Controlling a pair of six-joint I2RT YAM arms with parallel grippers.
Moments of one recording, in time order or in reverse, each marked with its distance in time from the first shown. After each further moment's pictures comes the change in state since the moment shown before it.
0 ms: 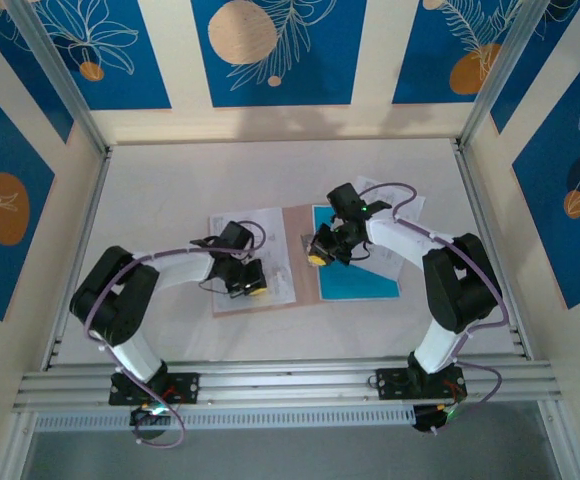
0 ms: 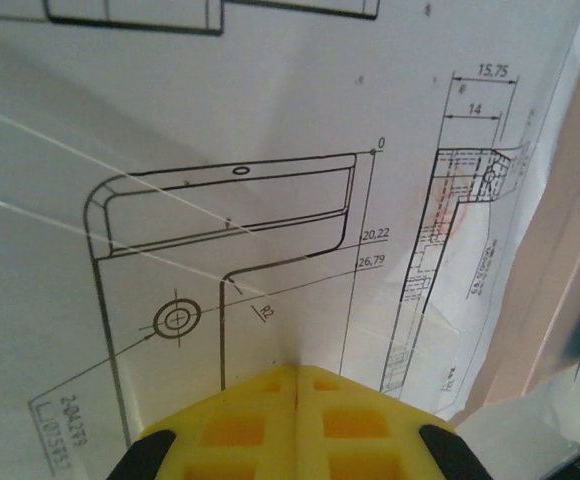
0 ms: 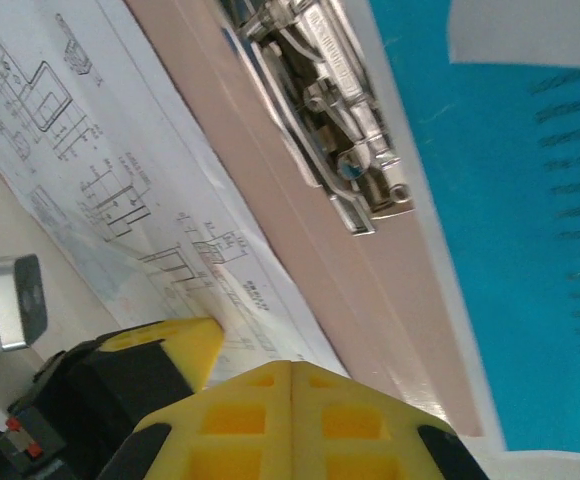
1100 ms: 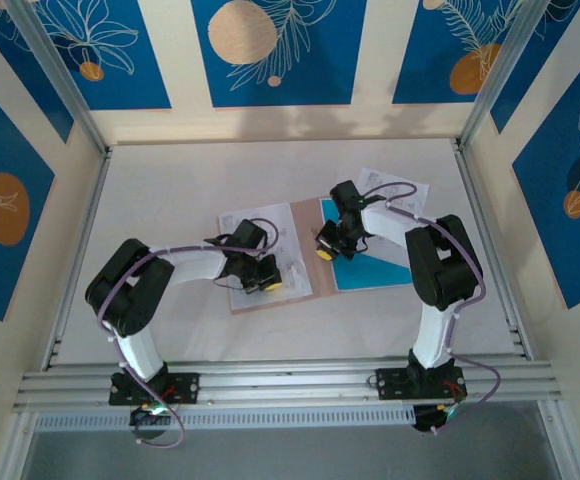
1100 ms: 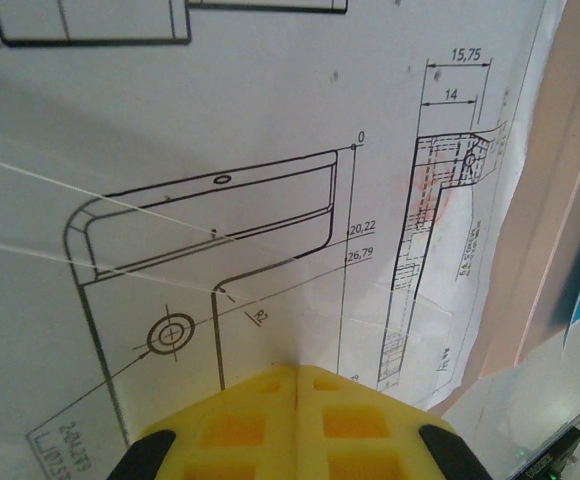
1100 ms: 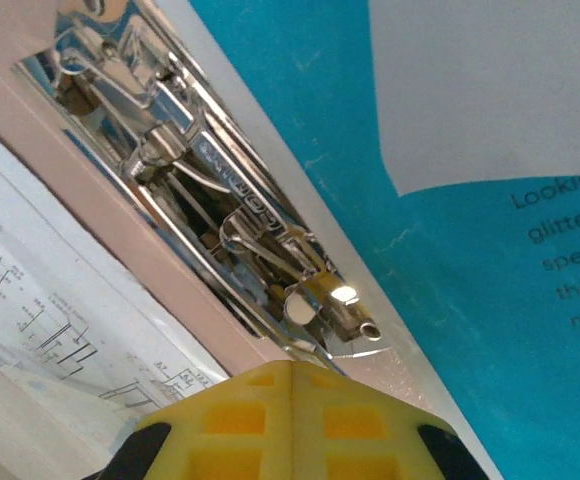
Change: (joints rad) left arm -0.047 0.080 0.060 0.101 0.021 -0.069; right arm -0.057 0.182 0.082 0.002 0.108 0.006
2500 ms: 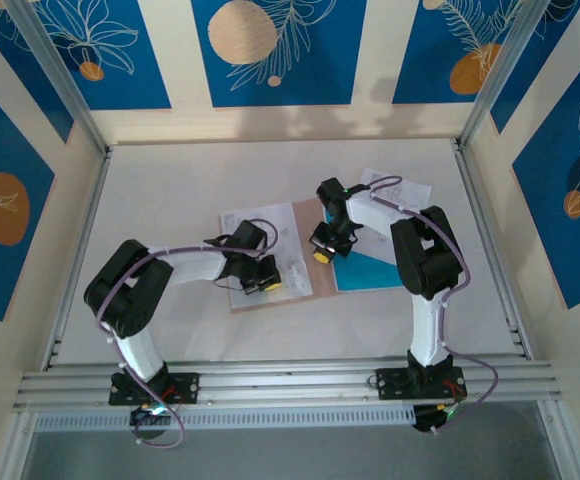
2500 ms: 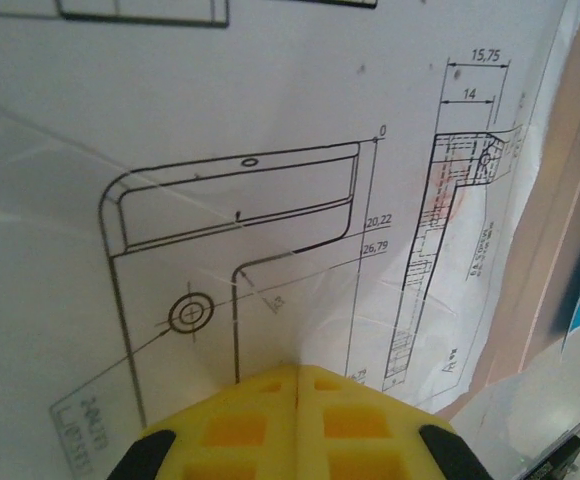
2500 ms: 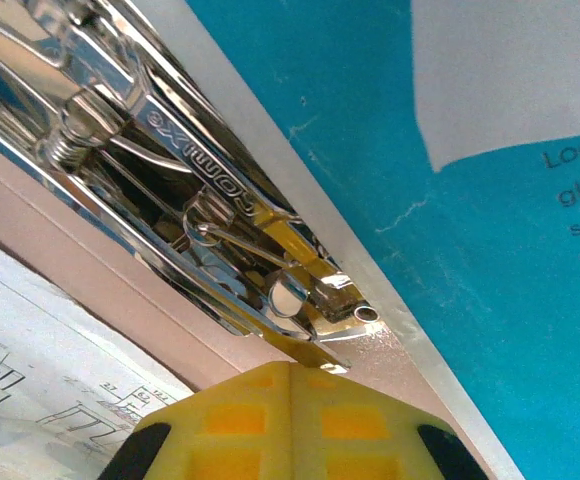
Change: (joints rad) left arm -0.003 -0.012 -0.011 -0.005 -0.023 -0.023; right arm 0.037 0.126 0.187 -0.251 0.072 0.008
